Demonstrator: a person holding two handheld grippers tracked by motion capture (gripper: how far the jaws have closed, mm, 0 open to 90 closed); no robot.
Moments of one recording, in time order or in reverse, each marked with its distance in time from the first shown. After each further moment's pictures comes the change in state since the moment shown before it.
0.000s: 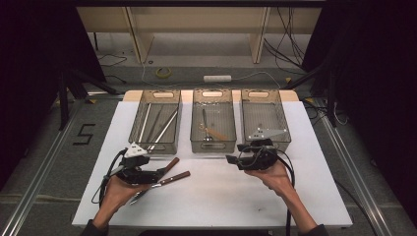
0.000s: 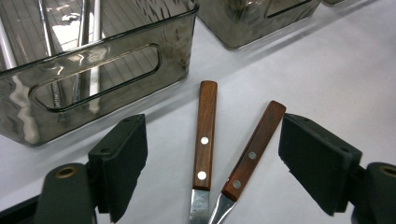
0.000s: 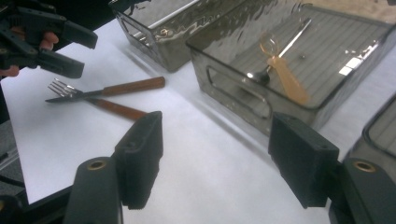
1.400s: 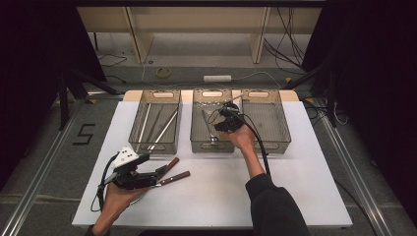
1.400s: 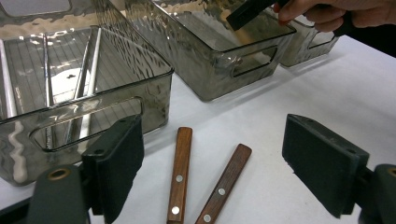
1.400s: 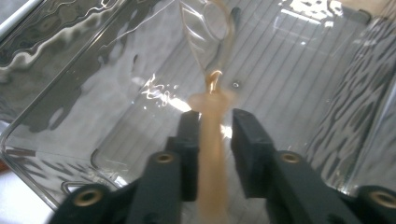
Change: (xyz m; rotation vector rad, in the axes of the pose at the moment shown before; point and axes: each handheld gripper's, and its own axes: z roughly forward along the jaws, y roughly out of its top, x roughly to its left) left arm -0.010 -0.010 -0.021 -0.254 -0.059 -0.015; right arm -0.055 0.083 0.123 0.248 -0.249 0.131
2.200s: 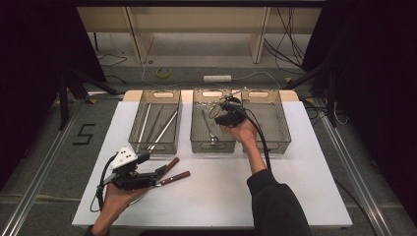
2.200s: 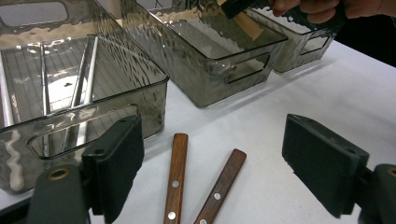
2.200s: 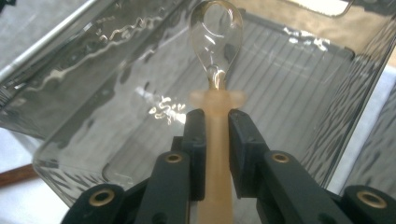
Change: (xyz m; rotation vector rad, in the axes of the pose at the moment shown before) left arm -0.001 0.001 -0.003 -0.030 -0.018 0.009; right arm -0.004 0.012 -0.016 -0.066 0.025 -0.034
